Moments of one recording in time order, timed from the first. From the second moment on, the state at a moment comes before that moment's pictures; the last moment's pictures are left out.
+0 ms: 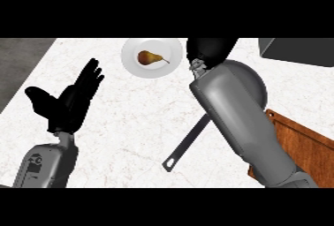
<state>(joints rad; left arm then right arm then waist) -0.28 0.14 -0.01 -1.55 0.11 0.03 0.25 -1.05 -0.01 0.21 -1.07 1.44 0.20 1.14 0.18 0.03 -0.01</state>
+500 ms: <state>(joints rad) -0.28 0.15 0.02 -1.52 0.10 0.05 0.24 -1.19 -0.01 0.17 -0.88 1.46 0.09 1.21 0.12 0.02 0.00</state>
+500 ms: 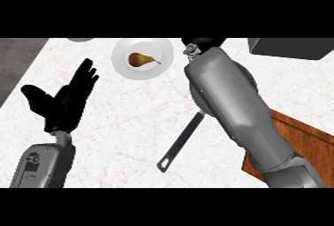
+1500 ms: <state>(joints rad) -0.20 0.18 0.08 -1.56 0.13 0.05 0.23 -0.94 -0.01 0.01 -0.72 1.50 -0.37 1.03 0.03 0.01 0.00</state>
